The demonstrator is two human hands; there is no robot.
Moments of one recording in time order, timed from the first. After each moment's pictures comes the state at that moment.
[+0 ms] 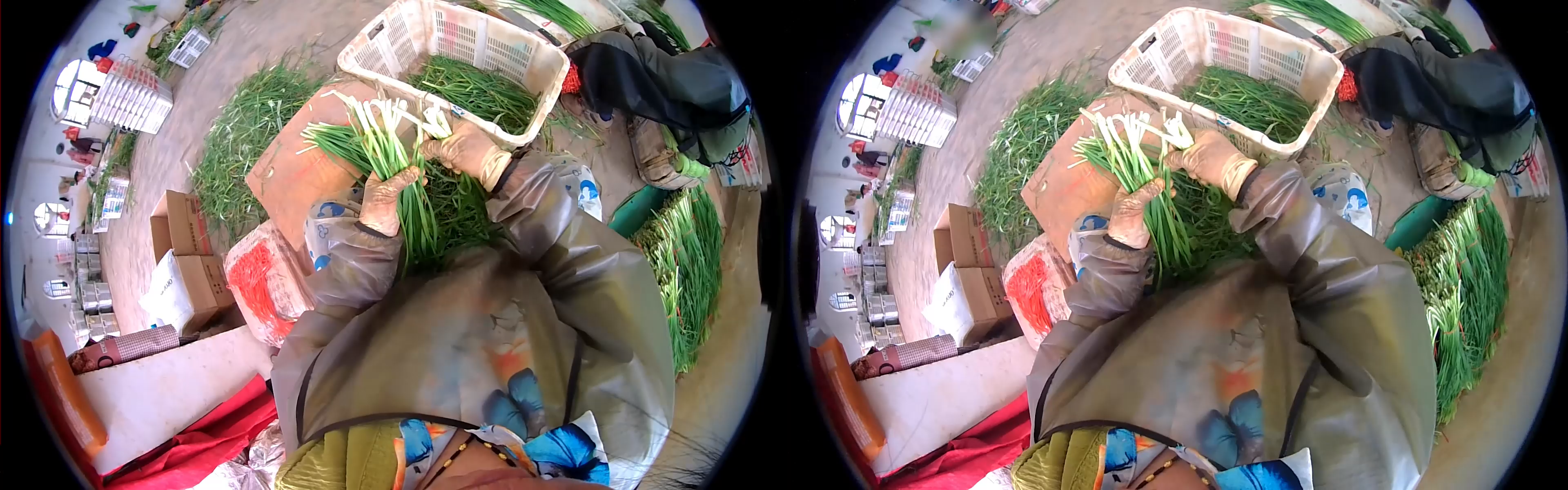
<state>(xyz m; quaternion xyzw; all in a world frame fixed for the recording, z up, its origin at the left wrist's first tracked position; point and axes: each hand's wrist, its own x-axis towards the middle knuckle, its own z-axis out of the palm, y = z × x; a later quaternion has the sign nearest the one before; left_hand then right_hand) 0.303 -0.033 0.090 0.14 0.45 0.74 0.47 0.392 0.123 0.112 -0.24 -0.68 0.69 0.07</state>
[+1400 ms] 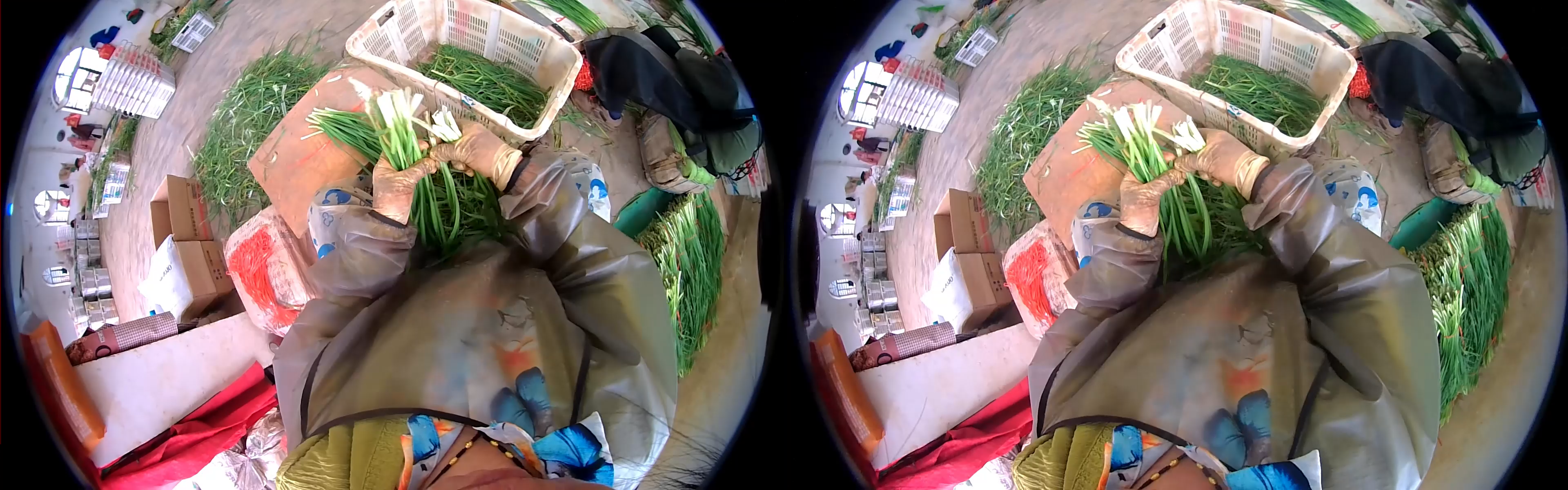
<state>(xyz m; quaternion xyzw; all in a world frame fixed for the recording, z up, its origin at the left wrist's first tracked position) 0.303 -0.022 0.068 0.24 0.46 0.78 0.37 0.395 0.116 0.104 -0.21 -0.65 0.73 0.06</state>
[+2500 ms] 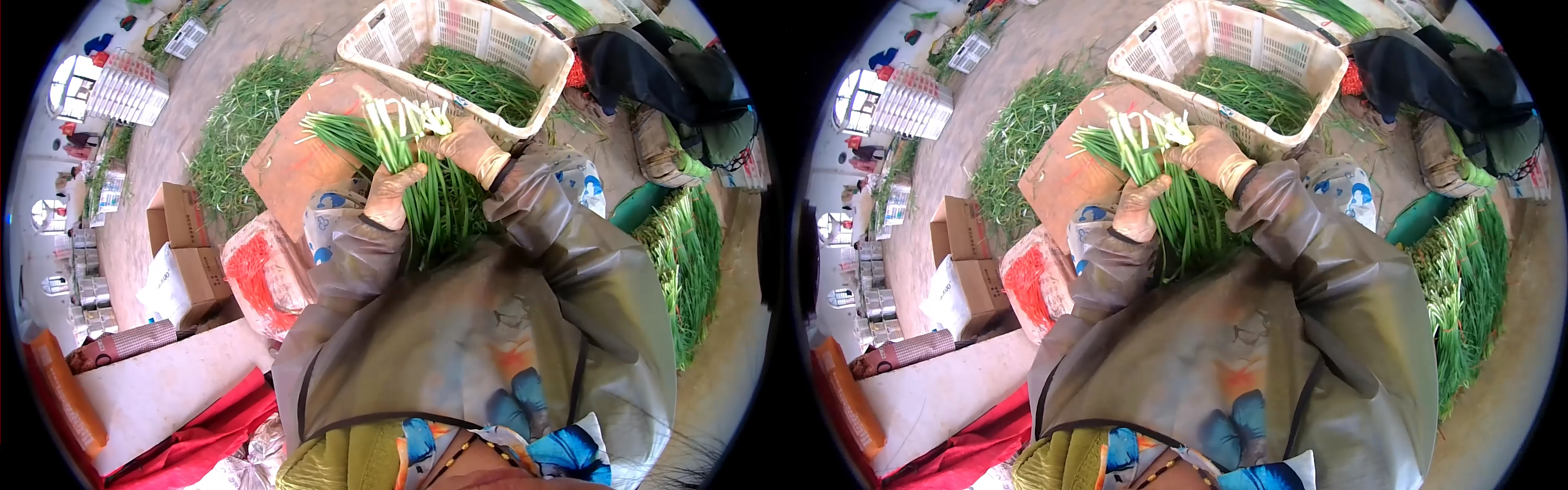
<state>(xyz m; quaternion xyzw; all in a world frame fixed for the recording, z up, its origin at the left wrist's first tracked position) 0.306 -0.029 0.083 0.22 0.41 0.75 0.48 0.386 0.117 0.093 -0.24 -0.76 0.60 0.11</state>
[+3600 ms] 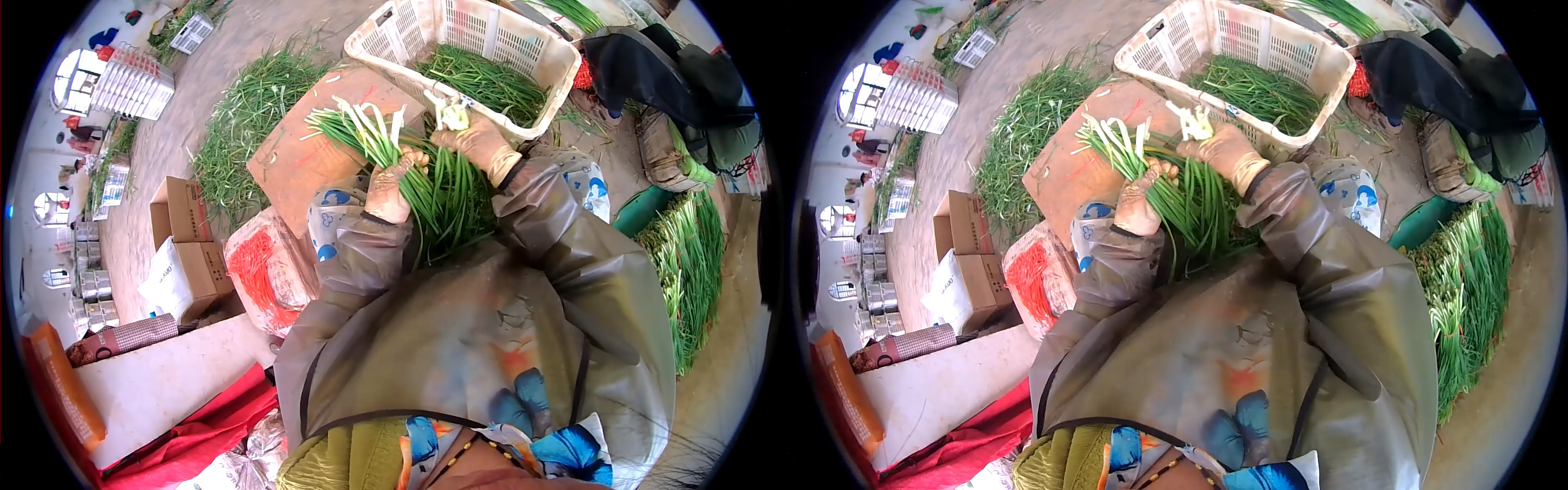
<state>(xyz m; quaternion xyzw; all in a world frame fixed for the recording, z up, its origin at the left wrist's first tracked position) 0.291 -0.031 0.051 0.11 0.32 0.80 0.50 0.393 0.123 0.090 -0.24 -0.73 0.61 0.19</state>
